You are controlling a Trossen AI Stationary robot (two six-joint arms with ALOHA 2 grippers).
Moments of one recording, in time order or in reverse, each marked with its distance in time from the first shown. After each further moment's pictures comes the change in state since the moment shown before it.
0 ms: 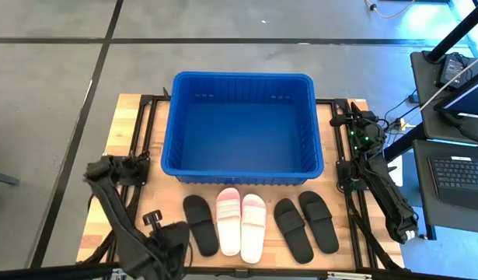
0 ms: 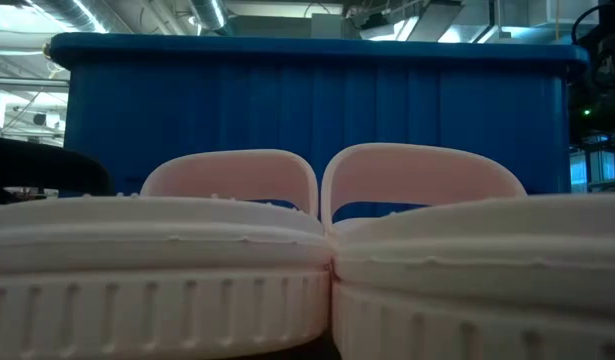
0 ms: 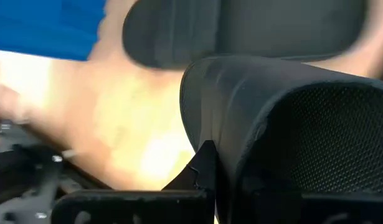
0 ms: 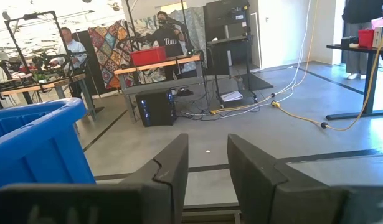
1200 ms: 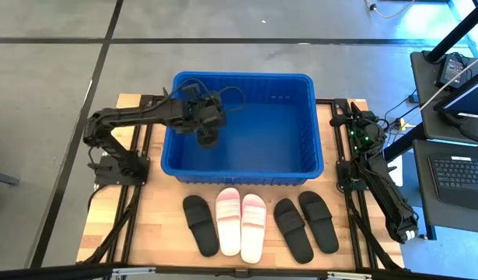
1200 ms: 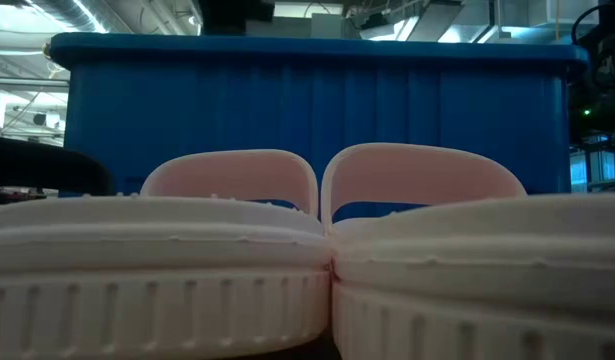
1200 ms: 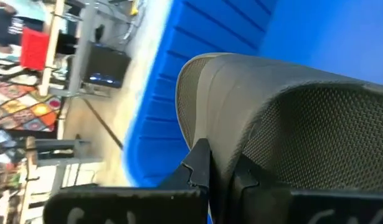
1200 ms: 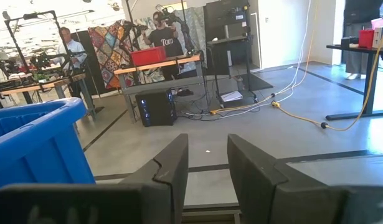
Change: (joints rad) left arm 1.169 -0.361 -0.257 0.421 -0.562 1.471; right arm 0.000 0.000 0.000 0.000 0.000 -0.002
